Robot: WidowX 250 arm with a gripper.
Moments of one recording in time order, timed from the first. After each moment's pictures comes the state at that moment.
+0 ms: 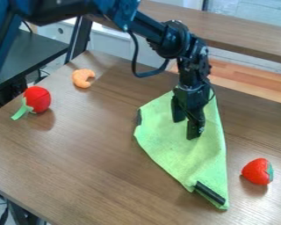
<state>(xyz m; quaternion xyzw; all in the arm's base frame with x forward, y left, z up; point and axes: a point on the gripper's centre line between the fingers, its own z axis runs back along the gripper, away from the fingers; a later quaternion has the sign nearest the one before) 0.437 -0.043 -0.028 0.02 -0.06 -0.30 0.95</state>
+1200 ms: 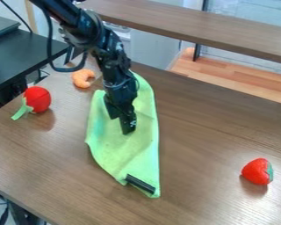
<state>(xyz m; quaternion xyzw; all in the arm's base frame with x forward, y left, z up) 0.377 0.090 -0.033 0.03 -0.06 -0.21 0.97</state>
